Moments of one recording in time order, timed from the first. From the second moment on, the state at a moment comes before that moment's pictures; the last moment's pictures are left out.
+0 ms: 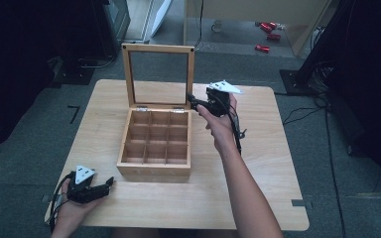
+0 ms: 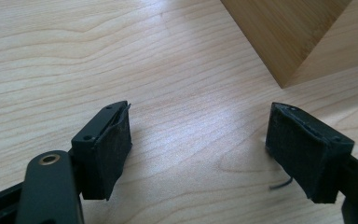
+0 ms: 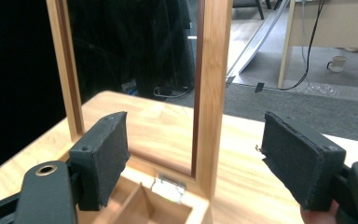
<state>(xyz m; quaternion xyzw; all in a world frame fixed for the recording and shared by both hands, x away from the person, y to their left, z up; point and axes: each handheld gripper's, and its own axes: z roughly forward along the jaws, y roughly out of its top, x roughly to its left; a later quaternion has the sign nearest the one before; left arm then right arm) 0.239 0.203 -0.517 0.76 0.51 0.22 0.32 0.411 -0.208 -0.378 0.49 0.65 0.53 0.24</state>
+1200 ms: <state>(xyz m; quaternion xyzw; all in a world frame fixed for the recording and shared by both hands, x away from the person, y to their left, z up) 0.238 0.203 -0.517 0.77 0.51 0.22 0.32 0.278 -0.308 -0.438 0.49 0.66 0.51 0.24</state>
